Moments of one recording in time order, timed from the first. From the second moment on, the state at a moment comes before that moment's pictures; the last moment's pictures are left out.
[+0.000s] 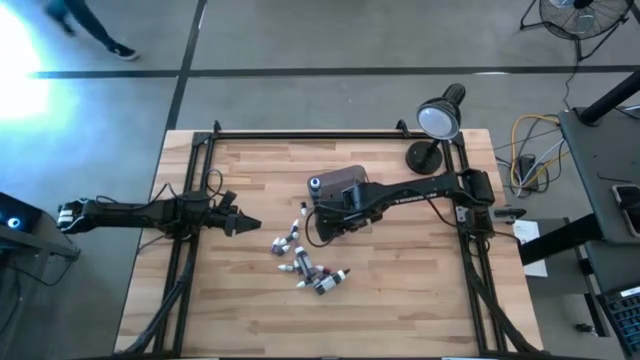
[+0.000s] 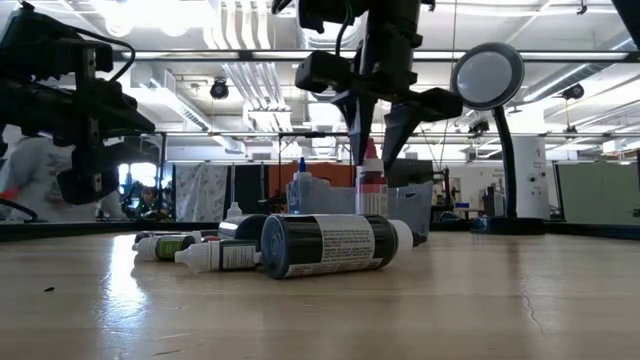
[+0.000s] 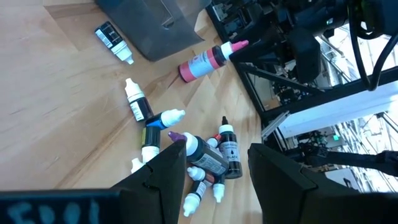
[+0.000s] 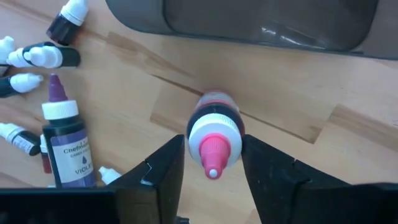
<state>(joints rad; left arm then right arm) 0.08 0.37 0.01 0.03 0.14 -1.03 0.05 1.98 1.65 -1.06 0.08 1.26</state>
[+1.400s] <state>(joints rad) 0.08 0.37 0.01 0.03 0.13 -1.00 -0.23 1.96 1.94 -1.36 0.30 0.93</state>
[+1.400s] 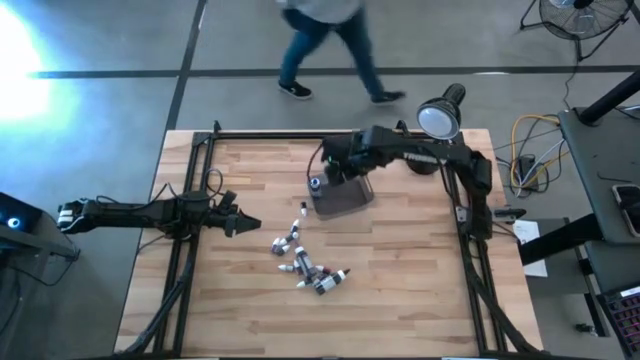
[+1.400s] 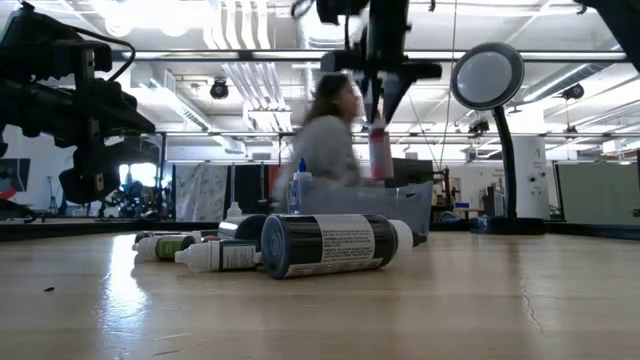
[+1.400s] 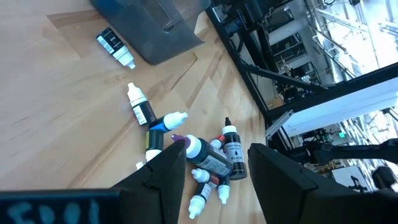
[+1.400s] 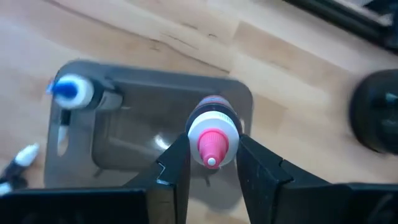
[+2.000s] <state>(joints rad) 0.08 0.37 0.01 0.03 0.11 -0.99 -0.30 1.97 1.72 -1.15 0.20 0.89</state>
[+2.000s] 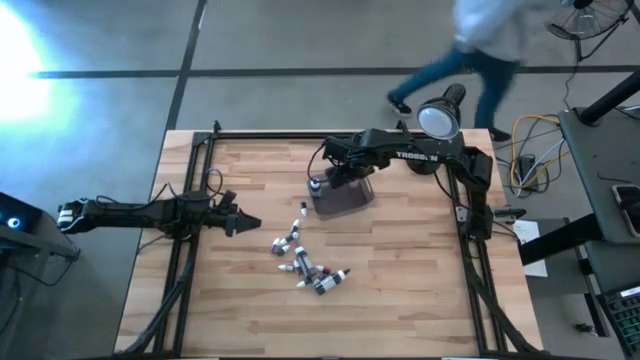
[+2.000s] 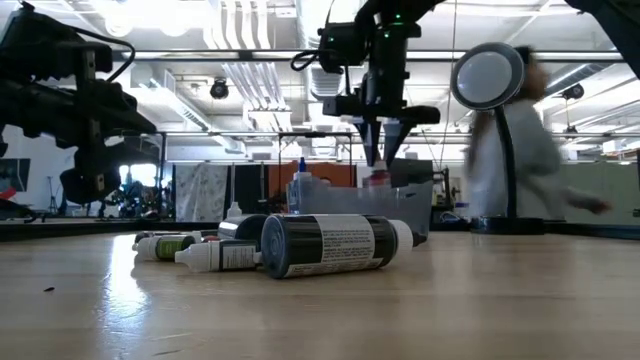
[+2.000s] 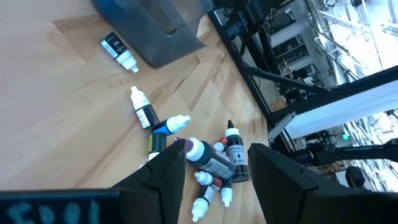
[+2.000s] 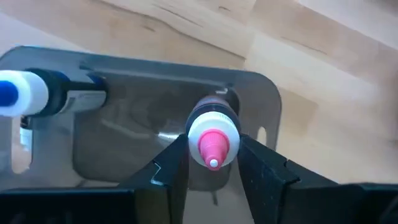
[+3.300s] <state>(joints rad) 0.08 0.37 0.01 0.02 0.10 -1.02 -0.14 1.85 1.70 -1.19 0.21 0.87</state>
